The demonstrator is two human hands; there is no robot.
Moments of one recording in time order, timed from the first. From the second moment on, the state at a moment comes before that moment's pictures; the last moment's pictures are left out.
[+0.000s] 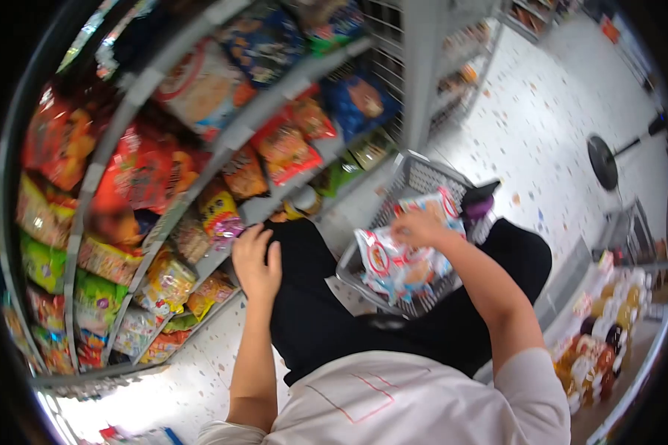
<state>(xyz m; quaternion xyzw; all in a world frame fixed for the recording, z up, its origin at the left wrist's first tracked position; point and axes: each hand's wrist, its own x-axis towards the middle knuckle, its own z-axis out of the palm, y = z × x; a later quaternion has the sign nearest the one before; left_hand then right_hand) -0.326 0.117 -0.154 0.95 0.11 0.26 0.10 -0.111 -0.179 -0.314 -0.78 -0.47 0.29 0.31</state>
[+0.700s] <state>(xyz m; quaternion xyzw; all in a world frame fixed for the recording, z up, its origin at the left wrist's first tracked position) -0.321 0.112 -0.151 0.95 0.14 0.25 0.12 -0.141 -0.191 -0.258 -0.84 -0.46 -0.02 0.29</state>
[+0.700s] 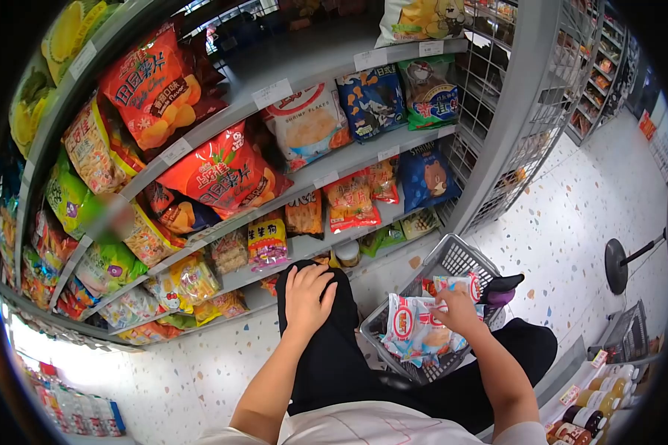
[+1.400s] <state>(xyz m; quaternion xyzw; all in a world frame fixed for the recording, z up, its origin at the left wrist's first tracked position) -0.299 0.124 -0.147 0.94 0.14 0.26 0.14 -0.189 -0.162 -0.197 -0.75 -0.53 0.26 0.30</state>
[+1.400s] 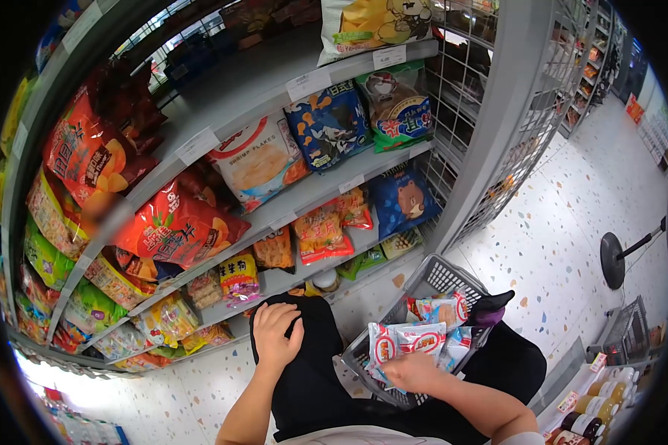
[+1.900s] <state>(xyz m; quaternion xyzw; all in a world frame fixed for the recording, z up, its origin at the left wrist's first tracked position) -0.298 0.128 -0.147 0.94 0.13 0.26 0.16 -0.198 -0.170 -0.196 -0.71 -0.57 0.30 0.29</state>
